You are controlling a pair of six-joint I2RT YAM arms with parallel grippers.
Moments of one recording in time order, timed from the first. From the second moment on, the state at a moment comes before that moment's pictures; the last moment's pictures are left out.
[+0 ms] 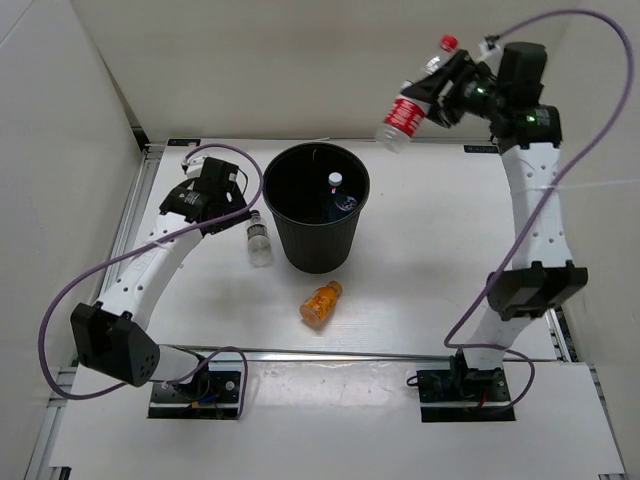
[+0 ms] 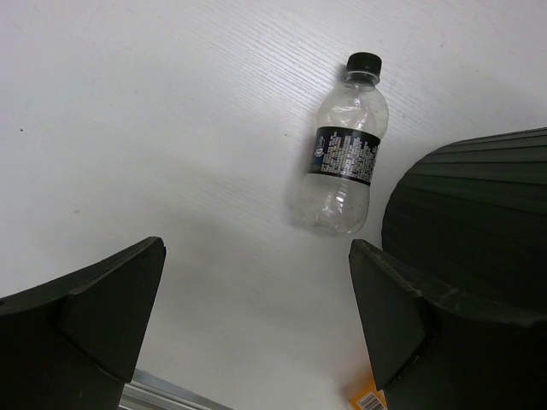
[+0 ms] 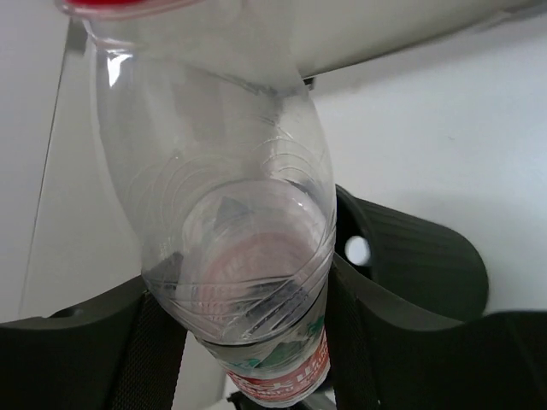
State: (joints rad) left arm -0.34 1.37 1.33 -0.92 -0.45 -0.64; right arm 0.07 1.73 2.17 -0.77 -0.62 0.83
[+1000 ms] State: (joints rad) left arm -0.32 1.49 1.28 -0.86 -0.42 -0.65; right arm 0.52 1.82 2.22 -0.84 -0.06 0.42
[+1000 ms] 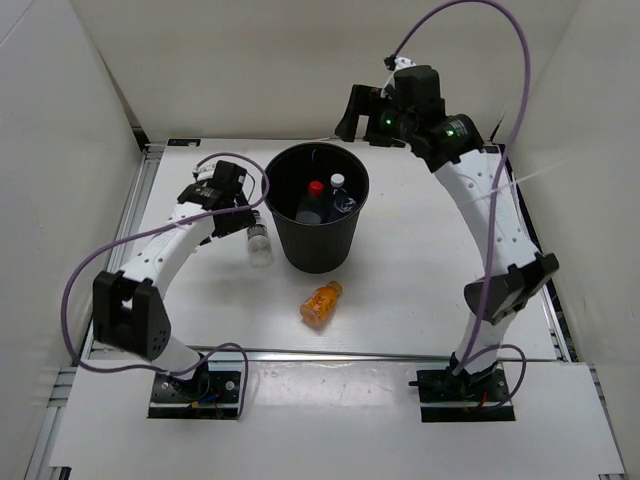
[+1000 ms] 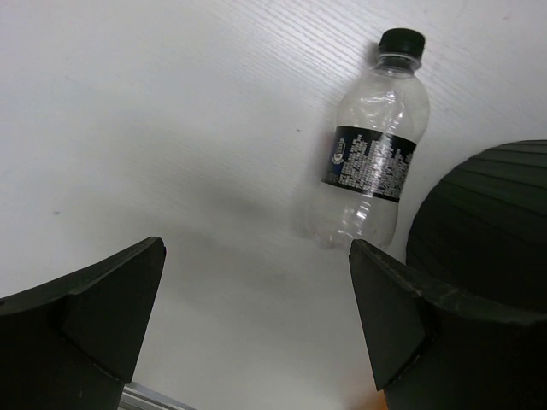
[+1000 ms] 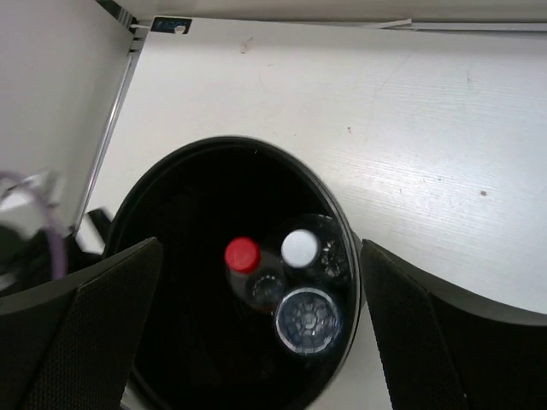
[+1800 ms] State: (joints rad) left arm -0.16 1.79 1.25 -0.48 0.03 -0.58; right arm 0.47 1.41 1.93 -0.99 -0.02 0.38
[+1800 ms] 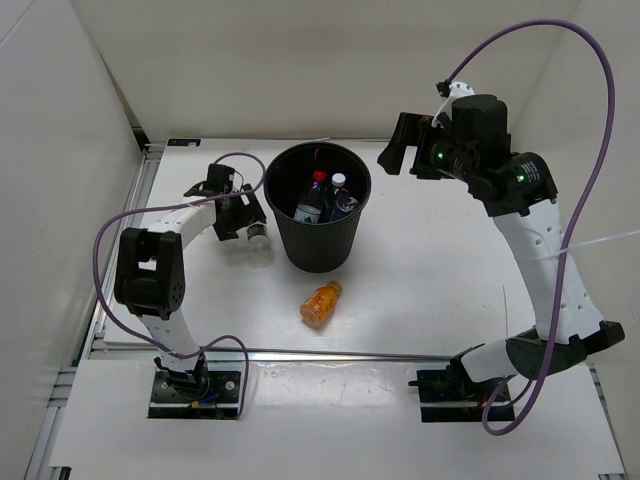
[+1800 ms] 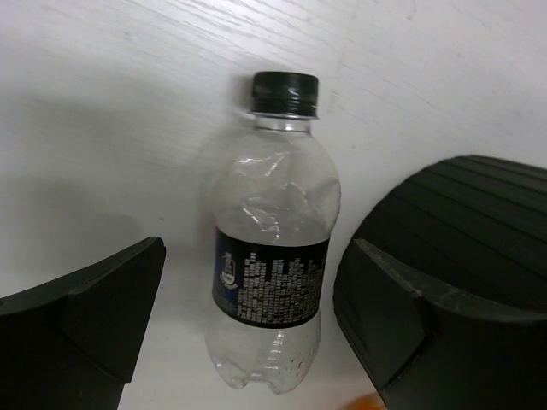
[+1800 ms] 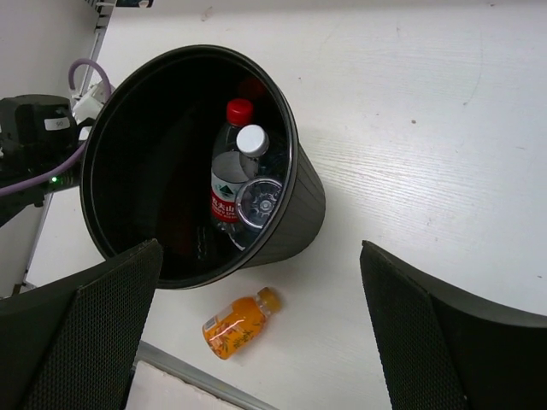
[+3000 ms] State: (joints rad) left arm 0.11 1.40 1.09 -0.34 0.26 -0.65; right arm 0.44 1.42 1.93 -1.01 -0.05 0.39
